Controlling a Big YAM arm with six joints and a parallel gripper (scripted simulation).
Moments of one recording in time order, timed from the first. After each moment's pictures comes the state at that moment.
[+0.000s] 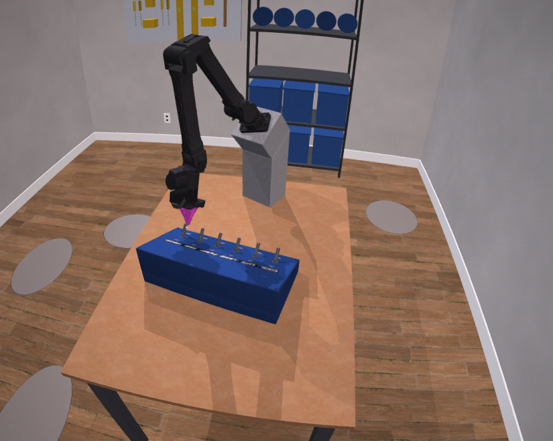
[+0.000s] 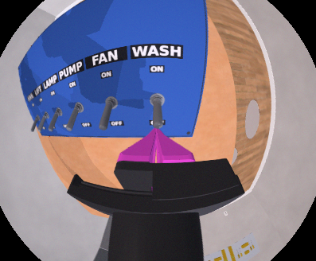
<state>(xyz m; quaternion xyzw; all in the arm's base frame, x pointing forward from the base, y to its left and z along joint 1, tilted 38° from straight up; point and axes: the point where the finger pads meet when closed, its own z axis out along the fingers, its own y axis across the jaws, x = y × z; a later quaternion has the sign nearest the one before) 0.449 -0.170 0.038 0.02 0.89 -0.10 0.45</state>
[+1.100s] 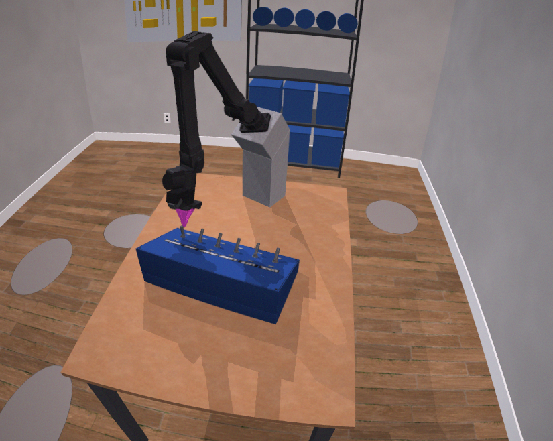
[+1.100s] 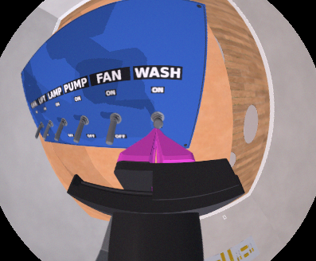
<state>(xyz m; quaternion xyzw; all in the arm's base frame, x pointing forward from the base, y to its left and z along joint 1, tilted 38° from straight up) 0.465 -0.168 0.062 0.01 0.88 -0.11 0.47</state>
